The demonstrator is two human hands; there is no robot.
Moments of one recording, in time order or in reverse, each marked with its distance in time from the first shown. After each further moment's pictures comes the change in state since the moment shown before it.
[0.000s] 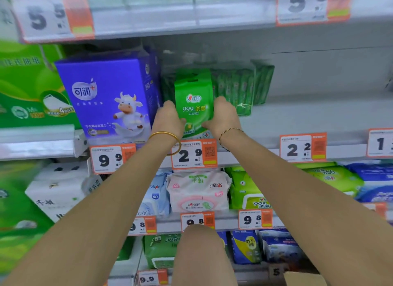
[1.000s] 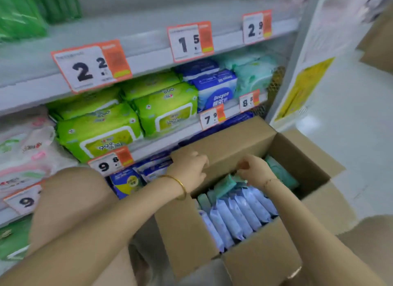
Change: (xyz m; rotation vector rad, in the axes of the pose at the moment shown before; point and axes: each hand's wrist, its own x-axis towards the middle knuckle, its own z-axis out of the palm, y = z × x) left_hand -0.277 0.141 0.263 0.221 -1.081 0.717; right_hand -0.297 0.395 -0.136 -0.069 -0.207 0.831
